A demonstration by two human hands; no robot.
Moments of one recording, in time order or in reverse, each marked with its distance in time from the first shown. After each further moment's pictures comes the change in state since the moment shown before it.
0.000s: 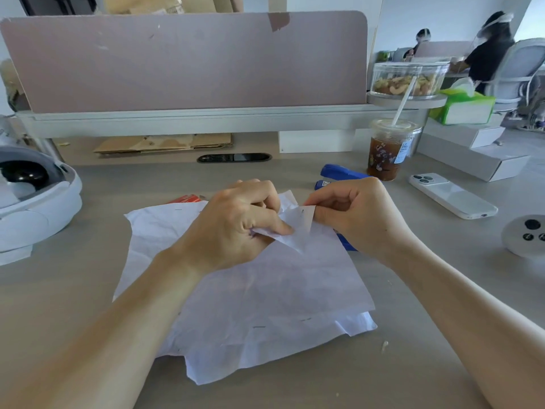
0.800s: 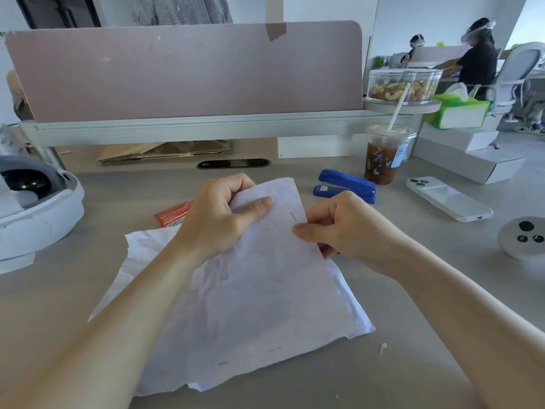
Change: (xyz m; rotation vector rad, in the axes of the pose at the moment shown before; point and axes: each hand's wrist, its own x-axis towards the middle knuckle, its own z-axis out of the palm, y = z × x) left_hand 0.005 -0.004 -0.011 -0.354 0.078 -0.624; right_hand -0.004 -0.015 0.003 0.033 -0.300 0.259
